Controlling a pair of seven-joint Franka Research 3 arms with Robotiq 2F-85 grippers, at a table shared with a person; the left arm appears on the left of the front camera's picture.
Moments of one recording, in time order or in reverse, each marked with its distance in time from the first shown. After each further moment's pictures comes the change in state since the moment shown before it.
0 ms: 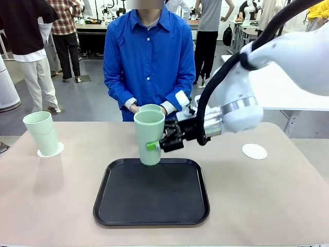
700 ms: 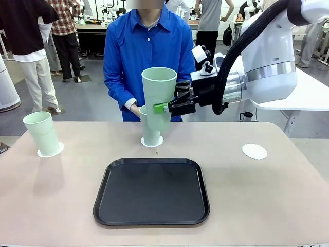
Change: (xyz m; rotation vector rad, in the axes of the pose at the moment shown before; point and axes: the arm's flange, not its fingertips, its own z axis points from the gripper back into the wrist) left arm 0.000 0.000 0.000 0.000 0.000 0.000; right arm 0.081 0.018 0.043 -0.114 -0.002 0.059
